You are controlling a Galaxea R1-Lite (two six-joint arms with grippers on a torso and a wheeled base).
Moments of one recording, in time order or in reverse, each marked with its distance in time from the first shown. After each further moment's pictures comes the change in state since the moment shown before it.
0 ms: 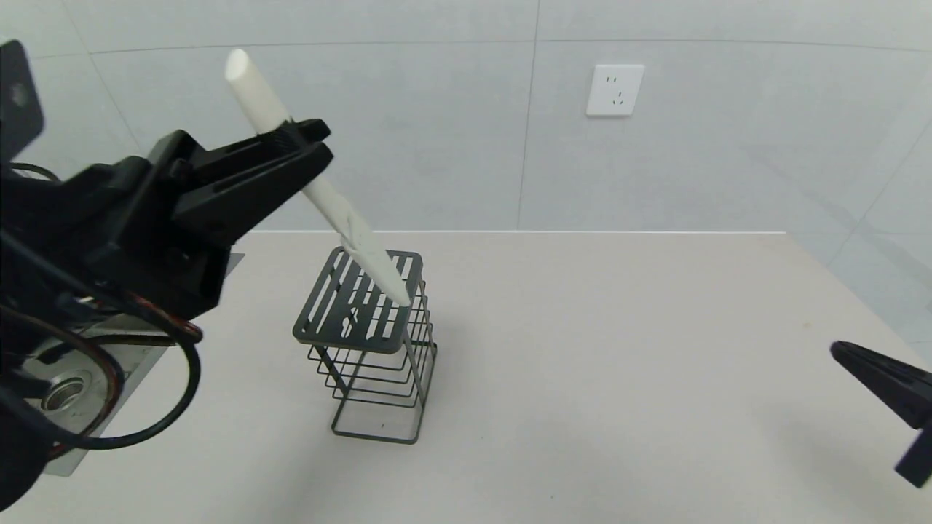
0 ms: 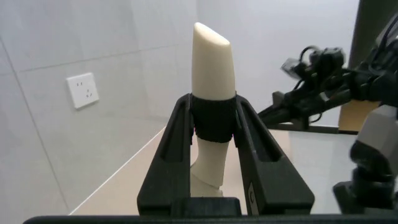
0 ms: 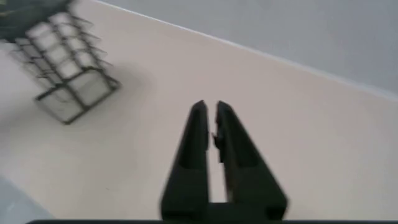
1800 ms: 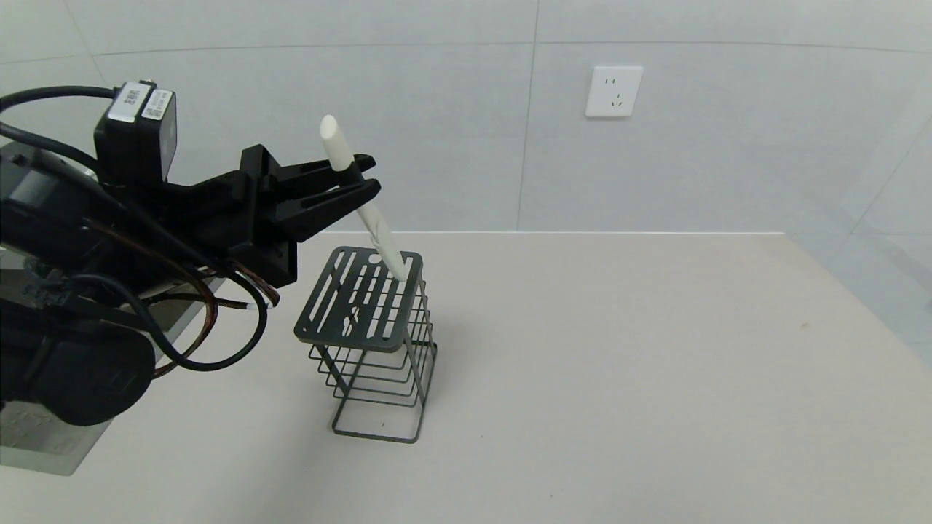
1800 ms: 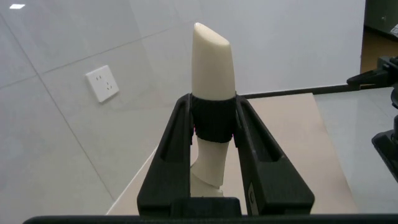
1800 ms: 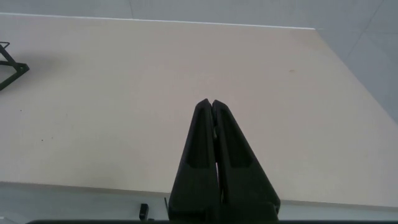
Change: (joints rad) left arm 0.092 0.238 -0.161 0.002 -0.159 0.164; right arm -0.234 -0.945 0.152 0.684 -0.016 0.011
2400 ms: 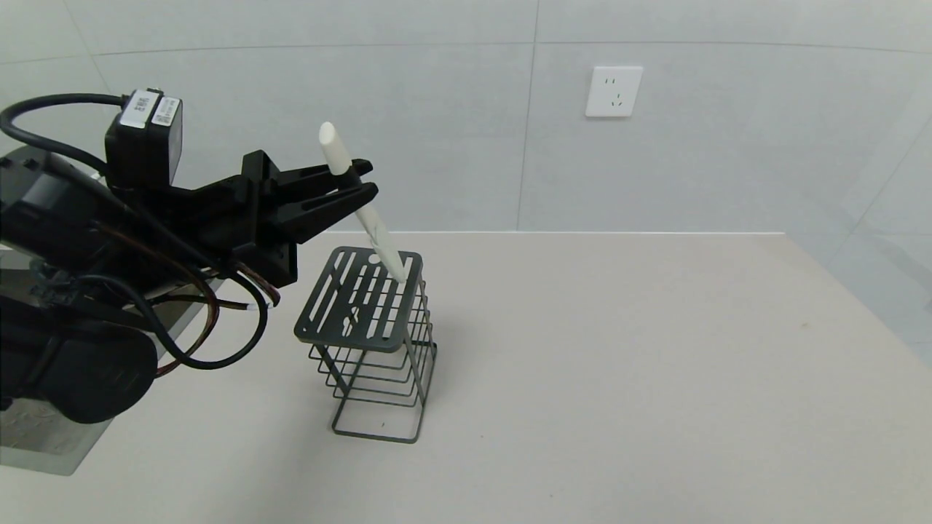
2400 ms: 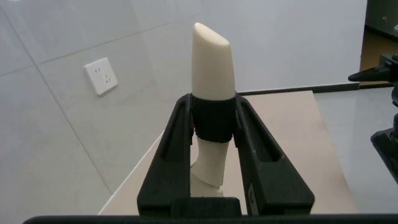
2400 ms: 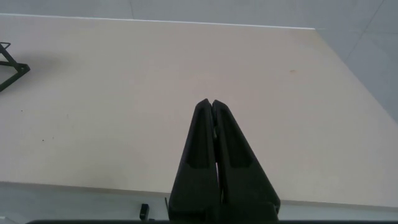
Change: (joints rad) left arm 0.020 0.017 0.001 0.000 0.001 0.002; right arm 0.000 0.000 0.000 0.000 0.000 0.001
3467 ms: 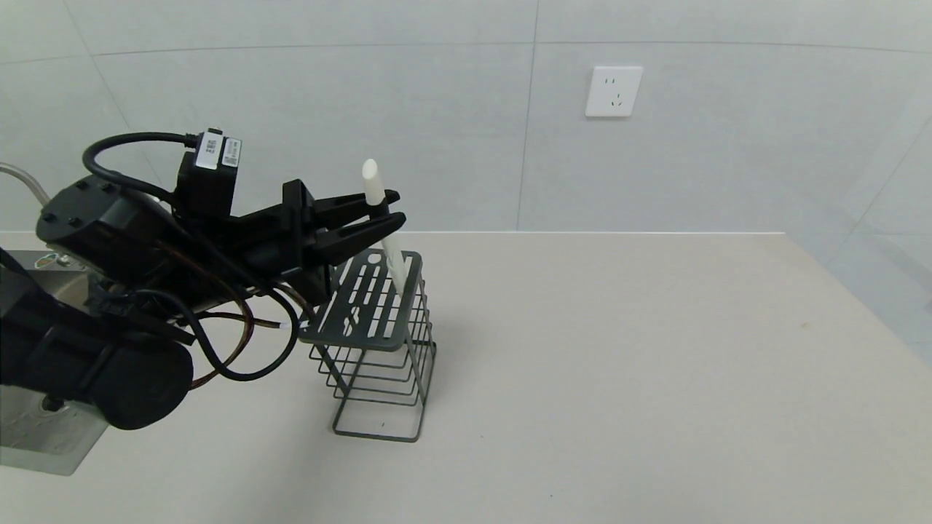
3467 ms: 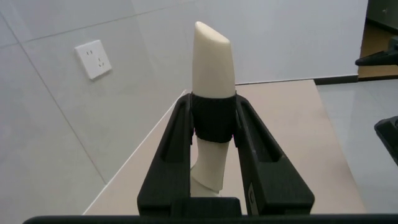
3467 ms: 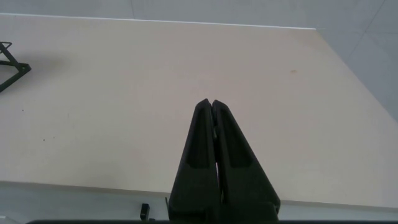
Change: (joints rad) left arm -0.040 0.085 0.016 0.000 0.033 0.081; right arm 0.002 0.000 0.000 0.000 0.001 0.000
